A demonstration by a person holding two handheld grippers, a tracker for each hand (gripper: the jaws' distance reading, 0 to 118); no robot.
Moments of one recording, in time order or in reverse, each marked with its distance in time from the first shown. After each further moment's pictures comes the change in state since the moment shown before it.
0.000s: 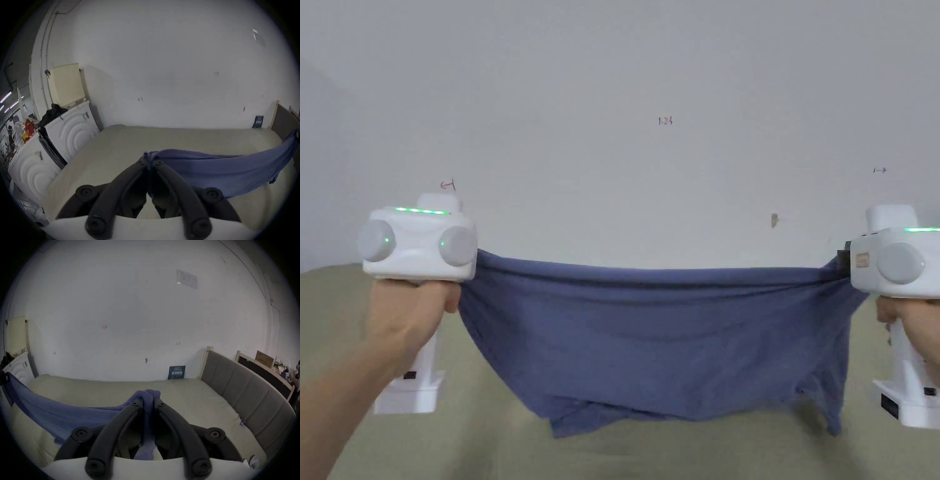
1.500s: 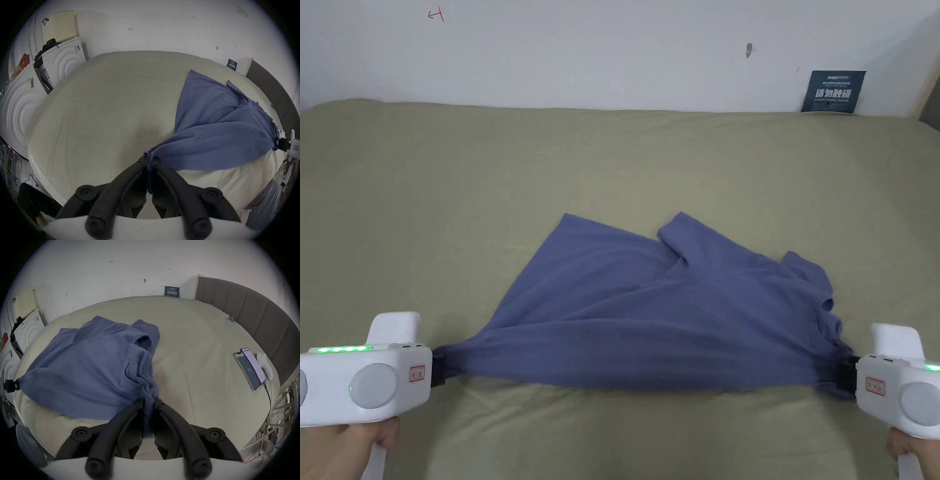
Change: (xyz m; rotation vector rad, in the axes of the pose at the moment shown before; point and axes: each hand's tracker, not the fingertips) left arm -0.110 -0.367 0.208 -0.412 -0.246 -0.003; right arm 0.078 -0.357 0.264 -0.418 0.084 -0.062
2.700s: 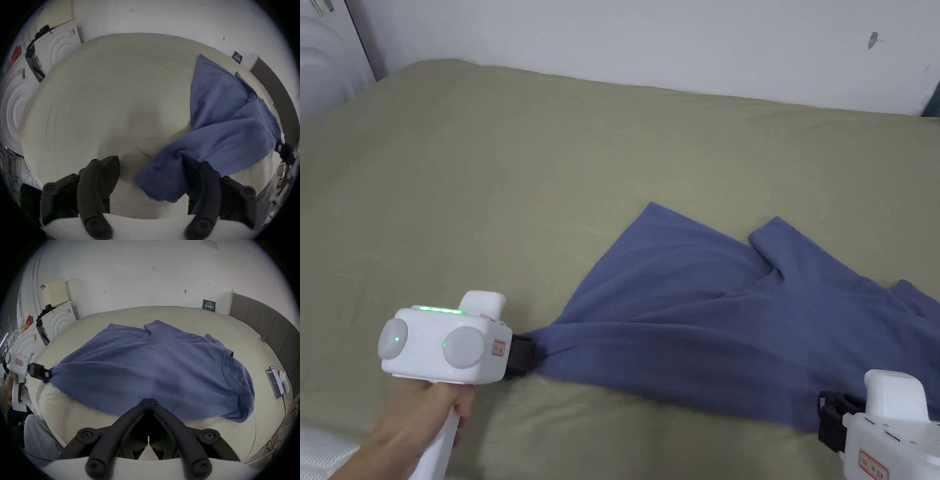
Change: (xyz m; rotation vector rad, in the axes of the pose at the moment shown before) left arm -0.012 0.007 -0.037 -0.133 0.018 -0.025; right arm -0.140 -0.016 0.027 0.076 0.232 0.134
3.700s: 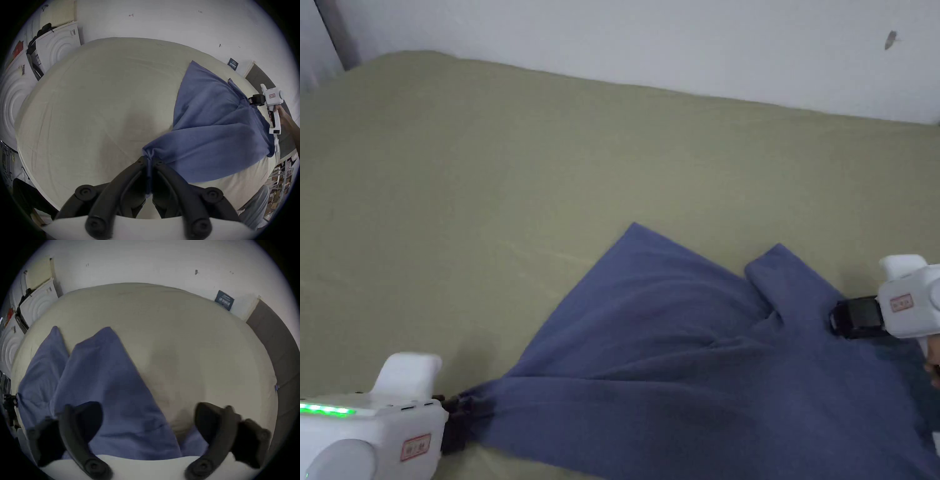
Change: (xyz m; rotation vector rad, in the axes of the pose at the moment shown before) left arm 0.010 0.002 0.006 0.029 -0.096 0.093; right arm 0.125 0.207 -0.212 -0.352 -0.072 0.195
